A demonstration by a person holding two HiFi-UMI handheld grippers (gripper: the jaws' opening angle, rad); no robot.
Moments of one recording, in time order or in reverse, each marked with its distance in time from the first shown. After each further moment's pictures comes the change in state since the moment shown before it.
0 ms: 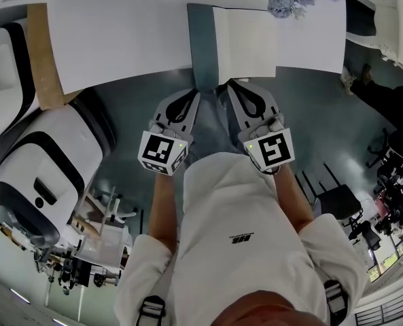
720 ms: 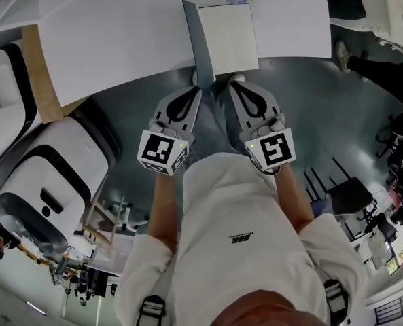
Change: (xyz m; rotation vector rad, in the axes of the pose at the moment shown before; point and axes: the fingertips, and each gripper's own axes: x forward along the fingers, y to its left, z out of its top) left arm 0.027 -0.055 0.018 0.081 -0.018 -0.082; right arm -0.054 -0.033 -0.010 0.035 -0.042 -0.096
